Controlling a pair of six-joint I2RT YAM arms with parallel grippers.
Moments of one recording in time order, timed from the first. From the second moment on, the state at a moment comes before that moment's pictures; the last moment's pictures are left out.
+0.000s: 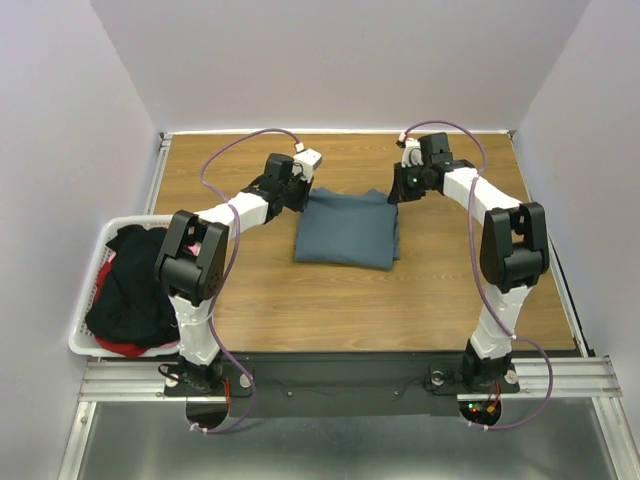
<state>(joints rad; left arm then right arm) -0.41 1.90 1.27 0.00 0.18 0.11 0.18 1.94 1.49 -0.45 -0.40 0.02</state>
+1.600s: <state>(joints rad) -0.42 2.09 1.42 -0.09 0.09 -0.39 0.17 2.25 1.67 -0.39 -0.67 0.32</state>
